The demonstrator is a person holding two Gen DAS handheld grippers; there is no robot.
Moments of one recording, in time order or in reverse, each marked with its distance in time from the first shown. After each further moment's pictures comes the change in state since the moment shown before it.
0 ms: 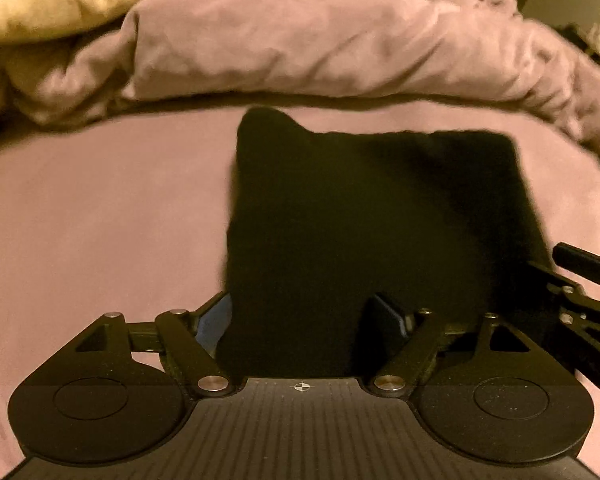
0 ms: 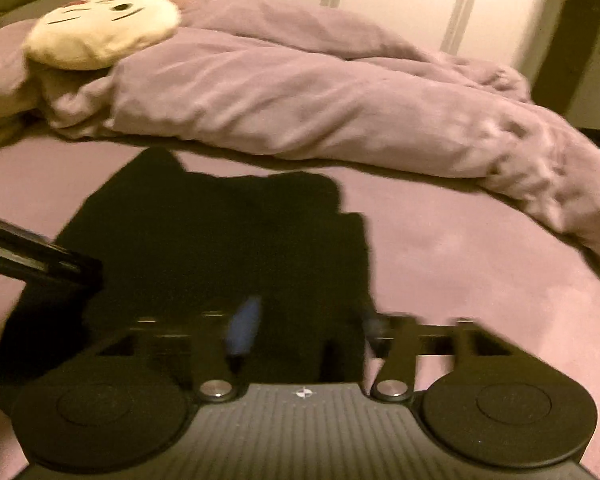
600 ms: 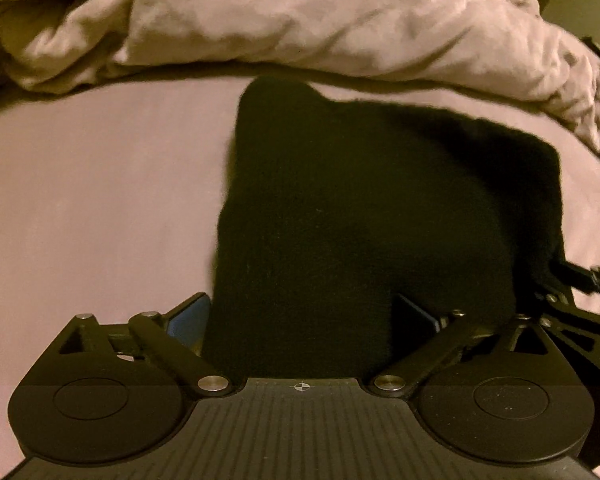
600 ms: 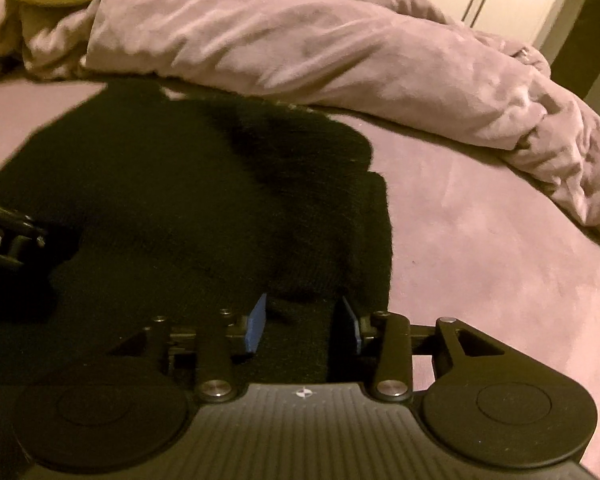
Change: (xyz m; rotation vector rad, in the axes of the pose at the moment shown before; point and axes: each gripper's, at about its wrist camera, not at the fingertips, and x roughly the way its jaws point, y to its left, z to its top) left arm 0.028 0.011 -0.002 -0.100 0.049 -0.027; right arm 0.054 -0.009 -0.010 -0.003 0.066 -0.058
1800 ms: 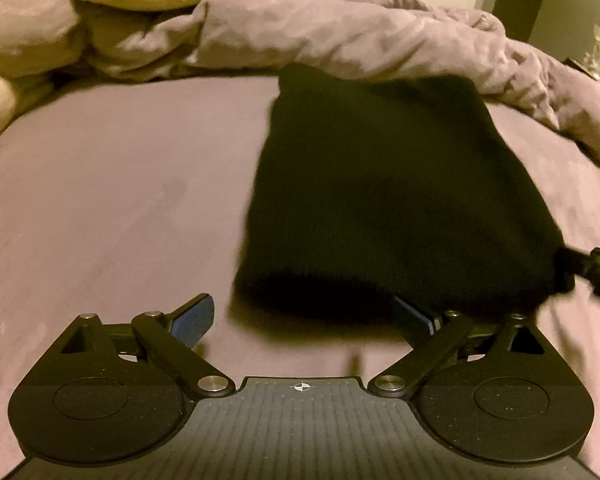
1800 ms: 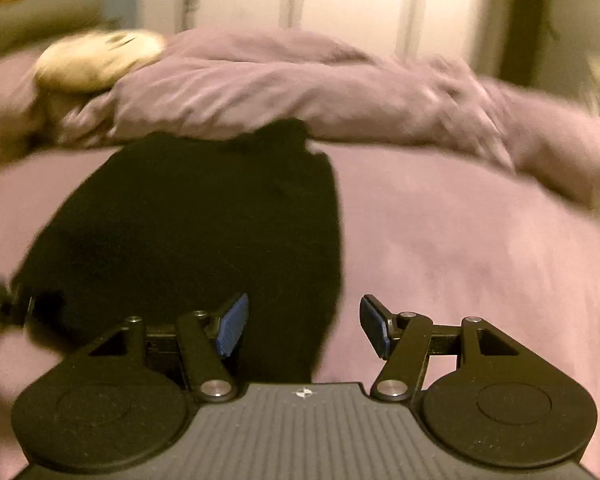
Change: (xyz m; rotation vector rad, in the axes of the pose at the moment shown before) left arm -0.104 0.015 -0.157 0.018 -0.180 0.036; right arm -0.132 -0.013 -0.138 0.329 -0.180 0.048
